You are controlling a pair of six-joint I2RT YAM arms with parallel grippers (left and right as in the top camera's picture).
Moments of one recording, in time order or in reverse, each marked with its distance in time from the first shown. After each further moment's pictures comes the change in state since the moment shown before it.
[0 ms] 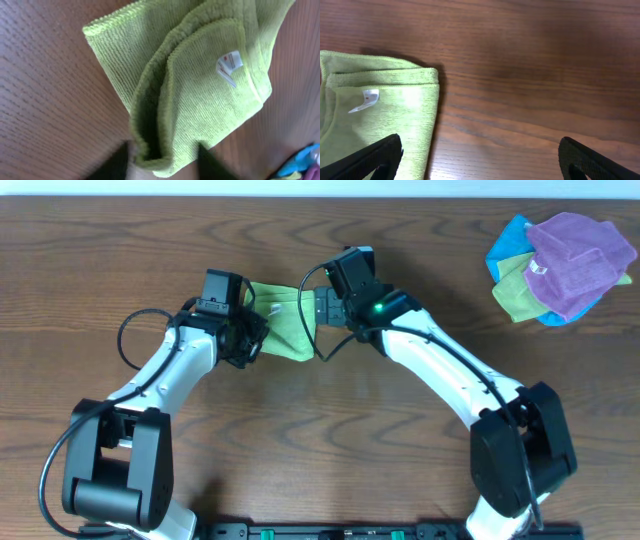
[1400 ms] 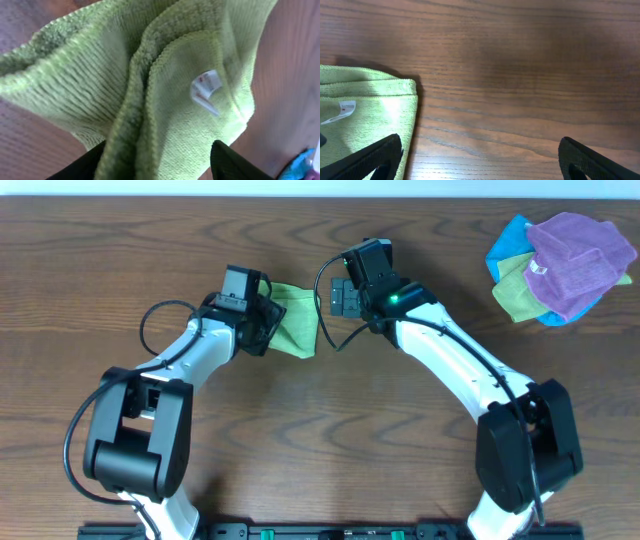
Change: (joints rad) left arm -0.043 0.138 0.048 0.164 -0.040 0.001; right arm -0.063 0.000 0.000 0.003 0.003 -0.026
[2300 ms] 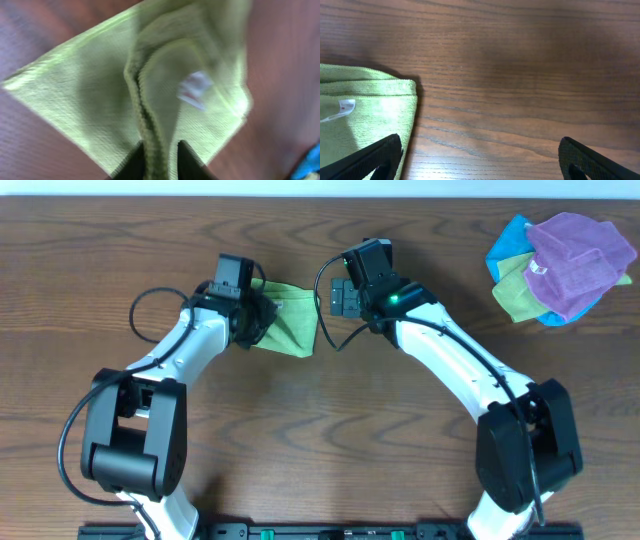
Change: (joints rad) left arm 0.026 0.000 0.101 -0.108 0.007 0.148; right arm 0.000 0.000 0.000 0.000 -0.001 0.000
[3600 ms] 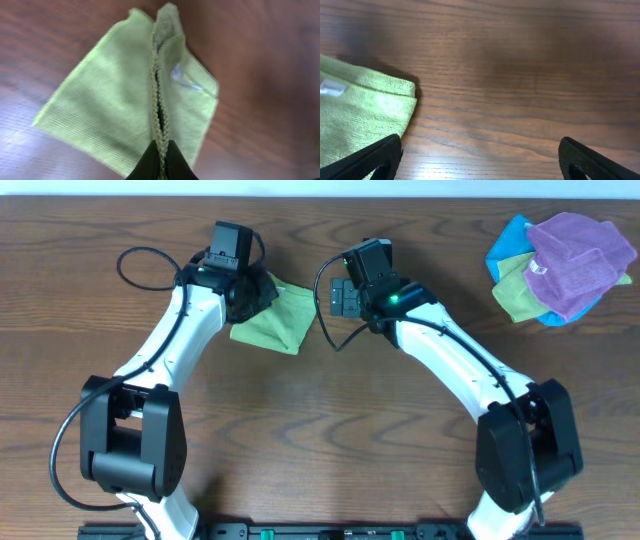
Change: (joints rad) left arm -0.001 -0.003 0.204 -0.242 -0.058 0.420; right arm 0.000 0.000 0.000 0.000 -0.002 0.000
